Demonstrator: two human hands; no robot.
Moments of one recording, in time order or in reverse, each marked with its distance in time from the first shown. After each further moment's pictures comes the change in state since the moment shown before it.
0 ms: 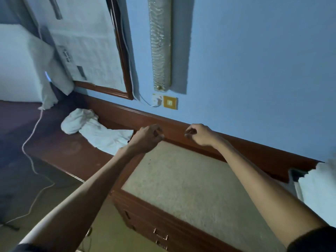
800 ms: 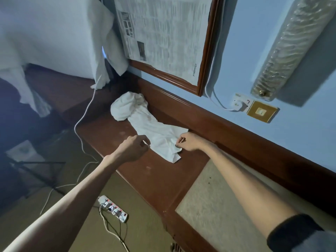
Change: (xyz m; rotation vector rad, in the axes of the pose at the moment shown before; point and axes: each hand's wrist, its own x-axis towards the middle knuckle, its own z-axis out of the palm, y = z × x) left_hand 0.048 -0.390 -0.120 0.077 -0.056 -0.434; right_hand 0.326 -0.185 0.263 -0.071 -0.456 -0.024
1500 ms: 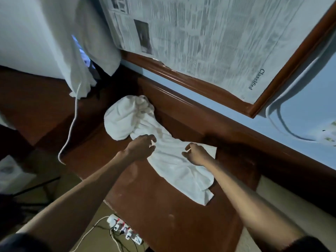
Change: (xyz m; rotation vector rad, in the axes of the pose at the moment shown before) left_hand 0.340 -0.156 -0.010 0.180 -0.287 0.063; right_hand 0.320 -0.007 0.035 0.078 0.005 0.248
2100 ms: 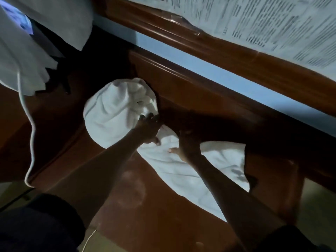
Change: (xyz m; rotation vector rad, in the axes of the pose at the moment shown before) left_hand 0.218 -0.109 0.044 0.561 -0.231 0.229; right_hand 0.184 -0.046 0.108 -0.211 0.200 0.019
